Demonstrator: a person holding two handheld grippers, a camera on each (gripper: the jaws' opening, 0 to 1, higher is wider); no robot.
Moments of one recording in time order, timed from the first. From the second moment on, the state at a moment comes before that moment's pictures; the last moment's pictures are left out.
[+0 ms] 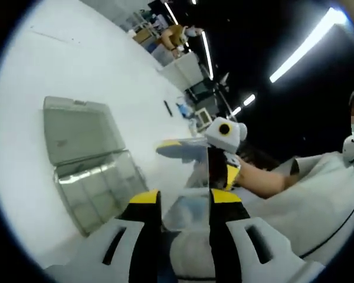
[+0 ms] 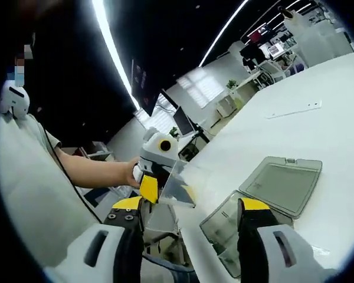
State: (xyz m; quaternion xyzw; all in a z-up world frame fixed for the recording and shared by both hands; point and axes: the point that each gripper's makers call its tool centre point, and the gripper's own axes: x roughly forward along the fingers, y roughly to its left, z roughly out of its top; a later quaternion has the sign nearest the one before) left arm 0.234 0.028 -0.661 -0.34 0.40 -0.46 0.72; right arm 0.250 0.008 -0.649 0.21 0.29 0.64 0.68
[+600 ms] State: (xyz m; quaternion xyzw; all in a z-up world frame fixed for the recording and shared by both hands) left arm 0.234 0.022 -0.652 -0.35 0.39 -0.48 0.70; right arm 0.253 0.019 -0.639 0.25 0.30 0.64 0.66
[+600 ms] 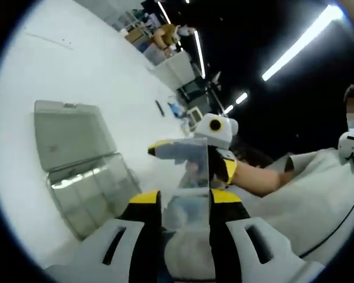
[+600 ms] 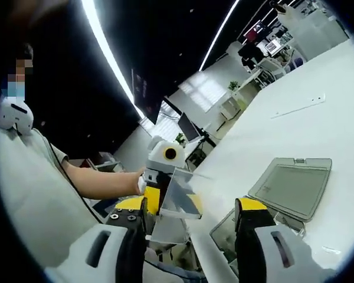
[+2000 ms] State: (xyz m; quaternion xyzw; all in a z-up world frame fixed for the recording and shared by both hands) left arm 0.231 0.002 -0.630 -0.35 0.36 -0.54 0.68; right arm 0.249 0.023 -0.616 0.34 0.31 0.66 0.59
